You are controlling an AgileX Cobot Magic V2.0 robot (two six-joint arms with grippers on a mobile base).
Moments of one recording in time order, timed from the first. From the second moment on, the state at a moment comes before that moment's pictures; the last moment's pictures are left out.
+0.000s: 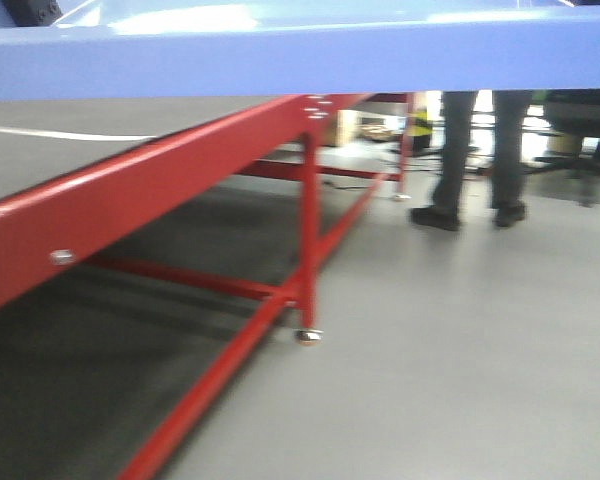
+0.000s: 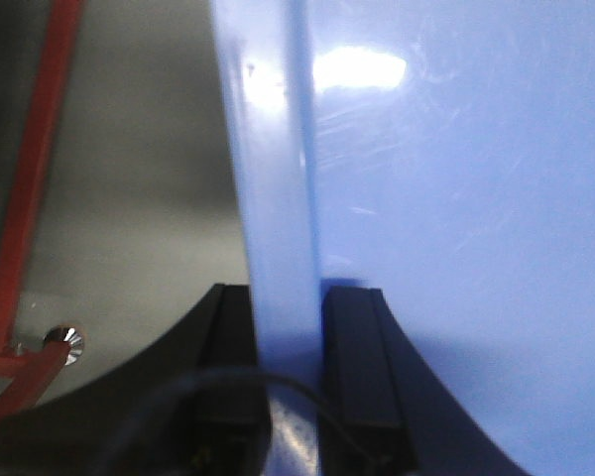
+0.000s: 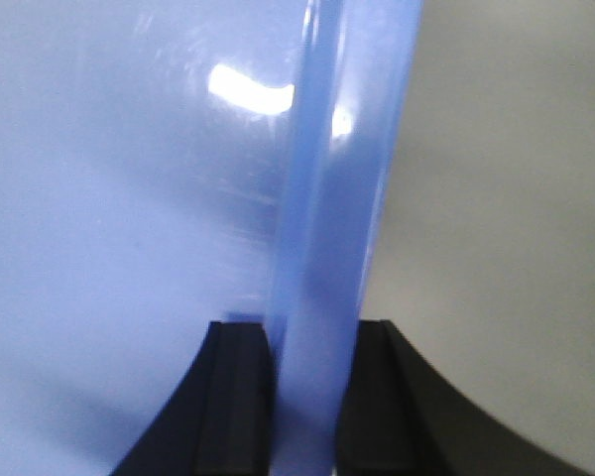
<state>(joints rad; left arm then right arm) -0.53 1.38 -1.41 -0.08 1.23 -0.27 0.41 1.29 -1.33 -0.03 1.16 0.38</state>
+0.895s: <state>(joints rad) -0.53 1.38 -1.41 -0.08 1.23 -0.27 0.41 1.29 -1.33 -0.03 1.16 0.38</state>
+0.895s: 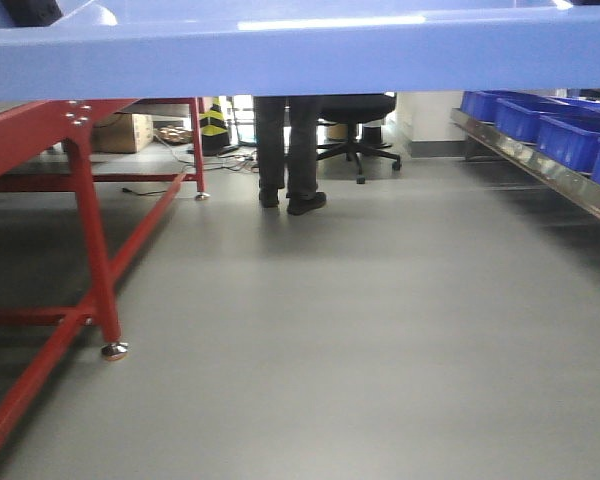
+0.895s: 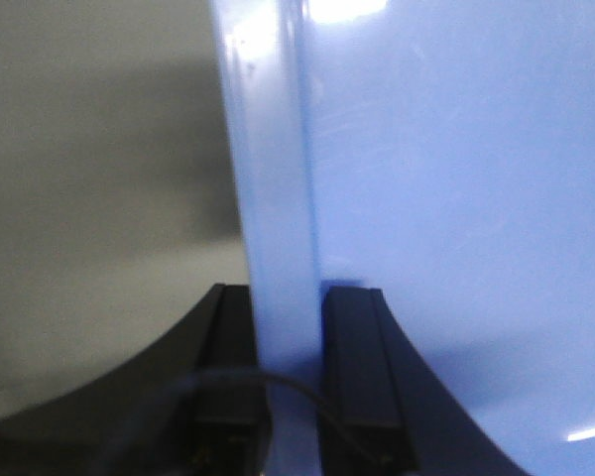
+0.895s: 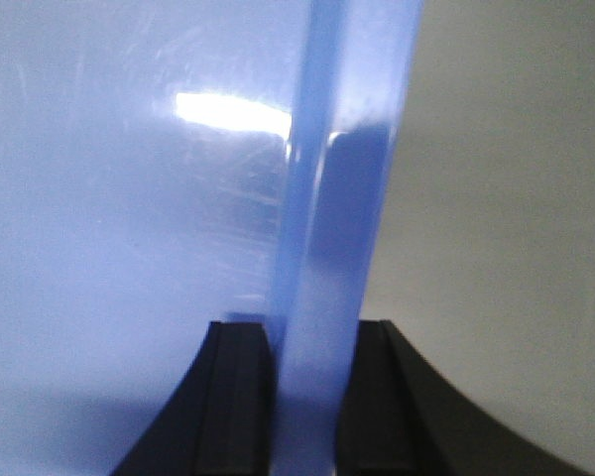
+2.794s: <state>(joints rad) -0.53 1.38 -1.41 -0.10 1.23 -0.27 0.41 1.29 -1.33 -0.04 1.16 0.38</state>
